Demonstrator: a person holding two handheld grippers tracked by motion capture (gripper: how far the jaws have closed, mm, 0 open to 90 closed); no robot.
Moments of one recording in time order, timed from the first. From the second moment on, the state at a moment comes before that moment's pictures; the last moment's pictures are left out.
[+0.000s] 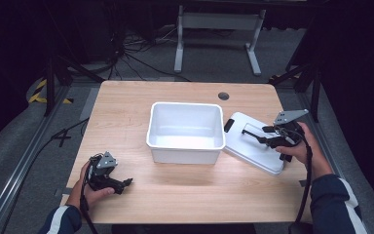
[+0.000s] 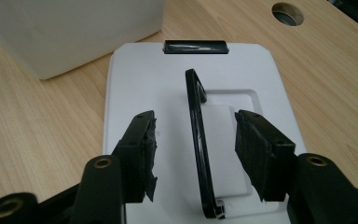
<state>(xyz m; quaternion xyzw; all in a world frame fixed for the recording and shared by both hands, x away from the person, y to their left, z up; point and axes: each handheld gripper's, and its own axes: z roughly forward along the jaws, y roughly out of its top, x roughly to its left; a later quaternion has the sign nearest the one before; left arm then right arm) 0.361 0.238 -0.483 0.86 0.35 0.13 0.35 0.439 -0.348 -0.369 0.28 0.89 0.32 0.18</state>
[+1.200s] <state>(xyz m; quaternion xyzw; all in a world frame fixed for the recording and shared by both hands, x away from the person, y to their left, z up) 0.361 0.238 -0.483 0.86 0.35 0.13 0.35 0.347 -0.384 -0.394 0.32 0.85 0.35 0.23</state>
